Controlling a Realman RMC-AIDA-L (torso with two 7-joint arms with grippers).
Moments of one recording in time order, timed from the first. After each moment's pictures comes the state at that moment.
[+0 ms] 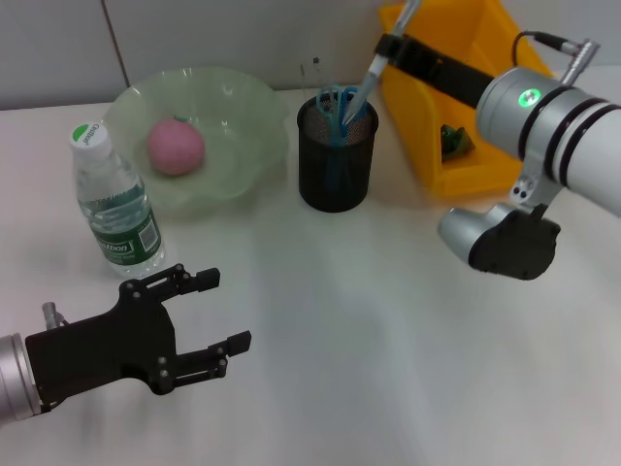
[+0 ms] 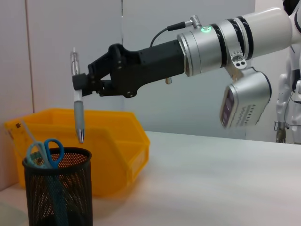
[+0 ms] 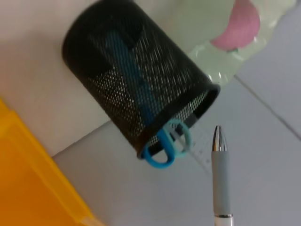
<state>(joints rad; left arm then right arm) -0.33 -2.07 1.06 0.56 1.61 1.52 -0.92 0.25 2.08 -1.81 -1.38 -2.43 -0.20 0.27</state>
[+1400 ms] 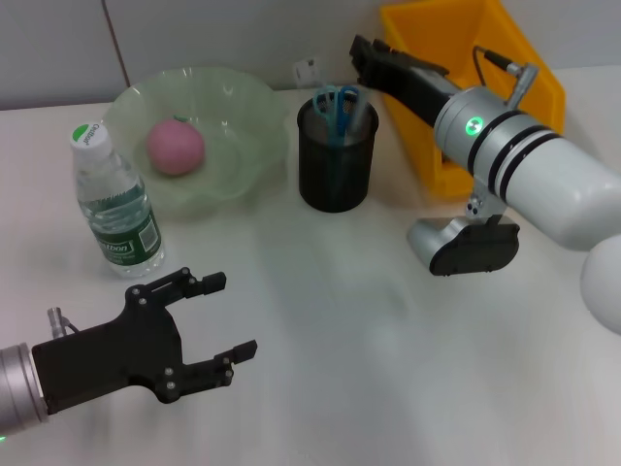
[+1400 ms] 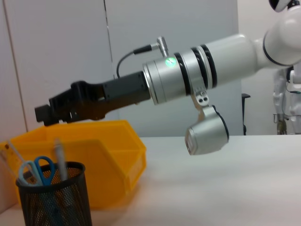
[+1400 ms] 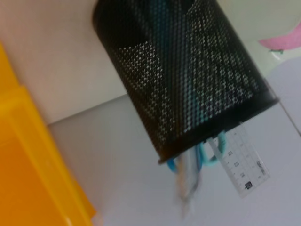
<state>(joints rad) -0.34 -2.07 1.06 0.49 1.58 1.53 -0.75 0.40 2.09 -1.94 -1.03 -2.42 0.18 0.16</state>
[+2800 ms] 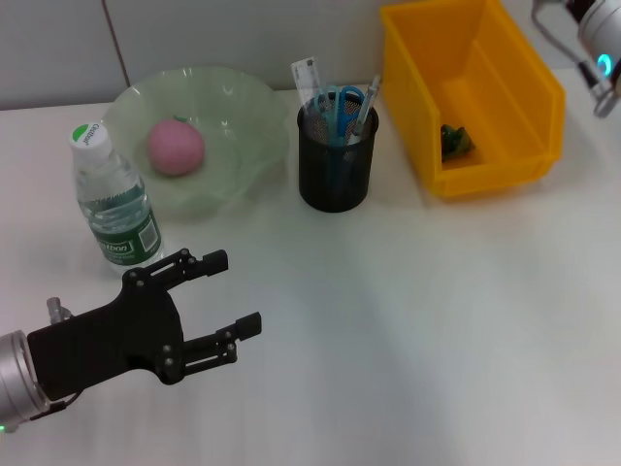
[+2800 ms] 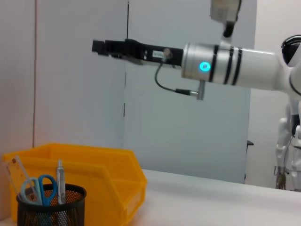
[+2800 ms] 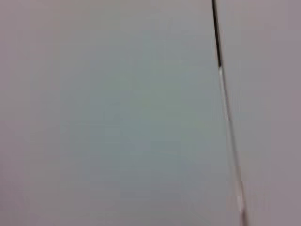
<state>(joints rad) -0.36 -2.07 1.06 0.45 1.49 1.59 -0.88 0.20 2.03 -1.79 -1.37 -2.46 0.22 2.93</state>
